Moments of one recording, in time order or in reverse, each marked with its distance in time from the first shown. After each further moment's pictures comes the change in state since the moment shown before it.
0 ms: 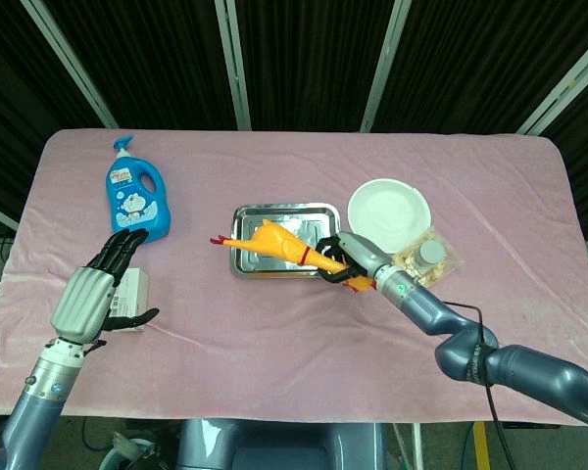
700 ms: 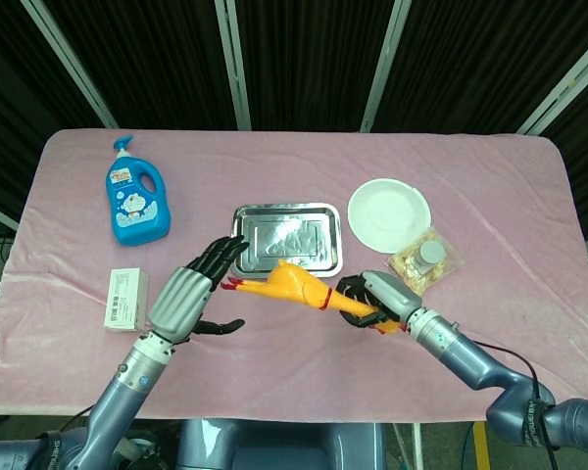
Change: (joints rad) left arm -0.187 -0.244 -0.087 -0.091 -0.095 -0.137 0.217; right arm -0.208 0.240 -0.122 -0.359 -0.202 0.234 0.039
